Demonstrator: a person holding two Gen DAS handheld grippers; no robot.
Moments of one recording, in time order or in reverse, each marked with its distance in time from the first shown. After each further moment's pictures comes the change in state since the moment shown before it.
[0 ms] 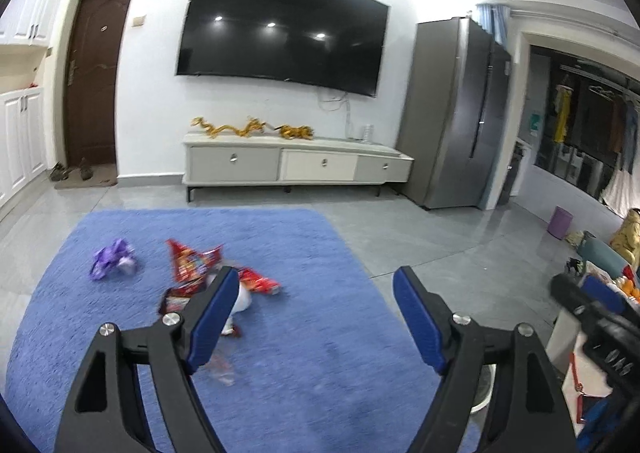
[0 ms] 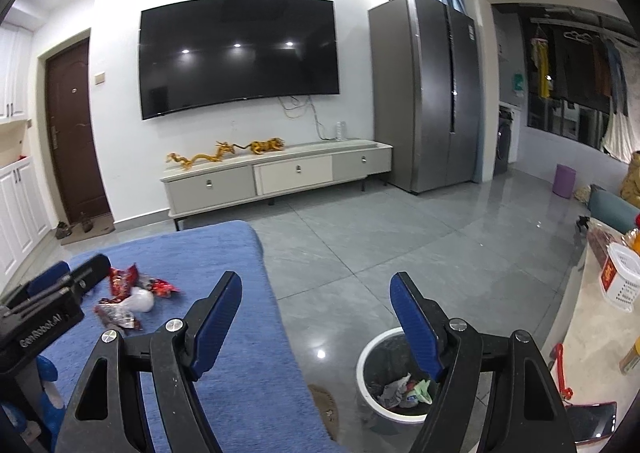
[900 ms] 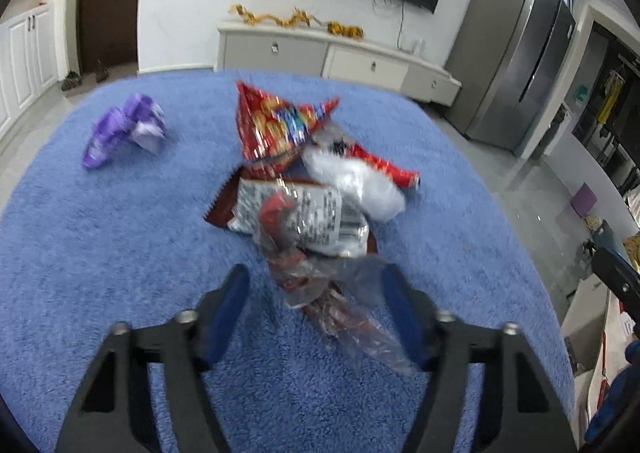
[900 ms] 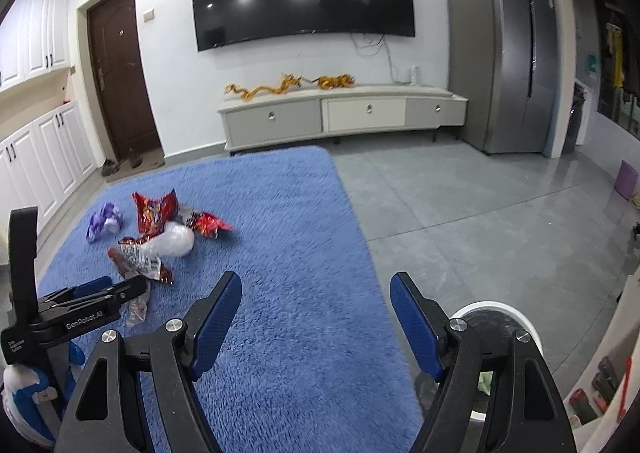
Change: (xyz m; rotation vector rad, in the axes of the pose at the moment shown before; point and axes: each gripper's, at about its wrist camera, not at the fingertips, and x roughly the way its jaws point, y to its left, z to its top) left arm 0.123 0.123 -0.070 -0.121 0.387 0.037; right arm 0.119 0.065 -0.043 -0.097 0.242 0.227
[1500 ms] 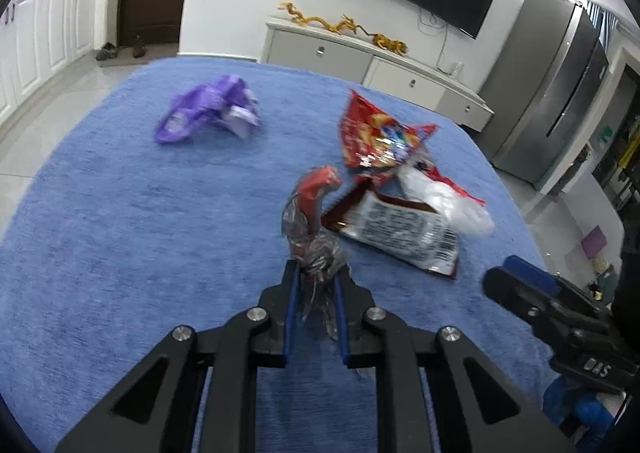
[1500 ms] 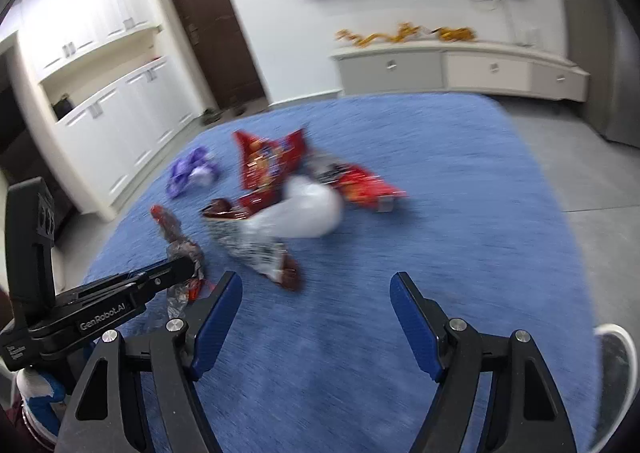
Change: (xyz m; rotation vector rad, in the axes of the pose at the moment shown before) left arm -0.024 0.072 -0.003 -0.136 -0.058 0.087; right arm 0.102 0.099 0.003 -0.112 0.191 0.441
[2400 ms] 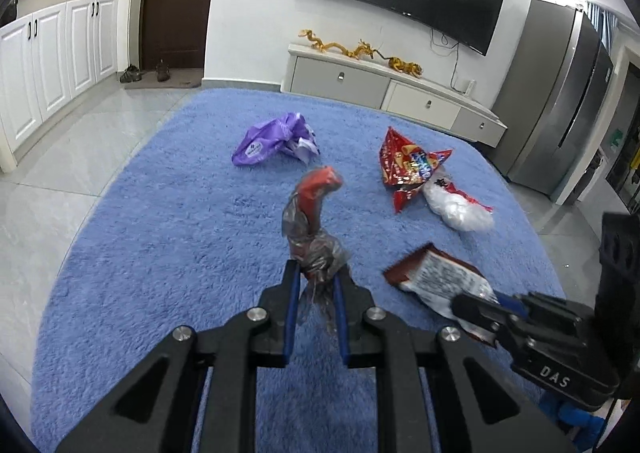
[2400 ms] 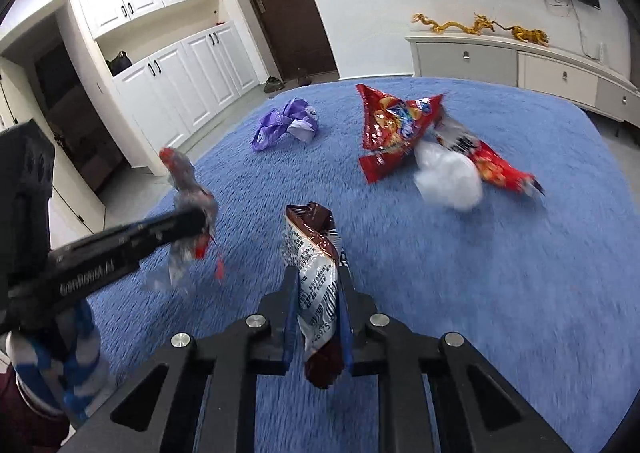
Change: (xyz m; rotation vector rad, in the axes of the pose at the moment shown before) left arm -0.073 0.027 -0.018 0.011 -0.084 0.060; right arm -0.008 0.053 -0.024 -0.118 0.049 0.134
